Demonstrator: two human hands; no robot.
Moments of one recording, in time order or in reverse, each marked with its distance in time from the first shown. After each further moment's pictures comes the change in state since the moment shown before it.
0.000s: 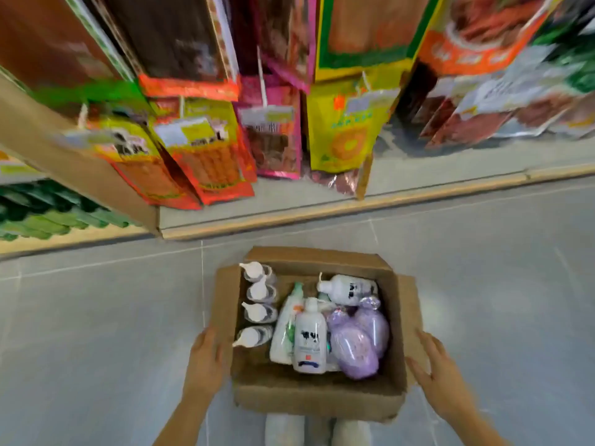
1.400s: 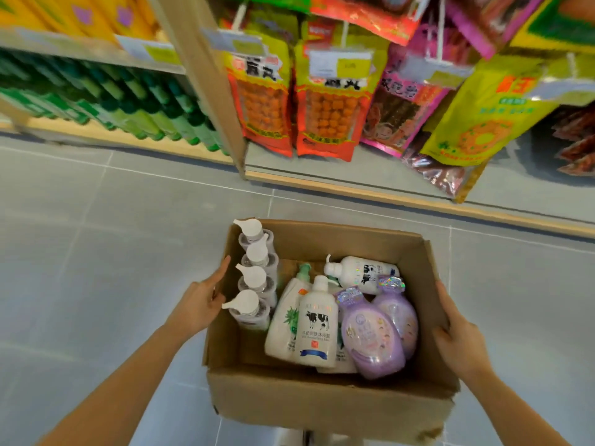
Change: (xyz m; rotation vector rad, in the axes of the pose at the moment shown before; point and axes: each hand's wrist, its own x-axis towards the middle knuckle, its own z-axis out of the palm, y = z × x) left_hand -0.008 -0.087 -0.112 0.094 -0.039 -0.033; right_hand 0.023 -0.142 0.019 -0.265 -0.049 -0.288
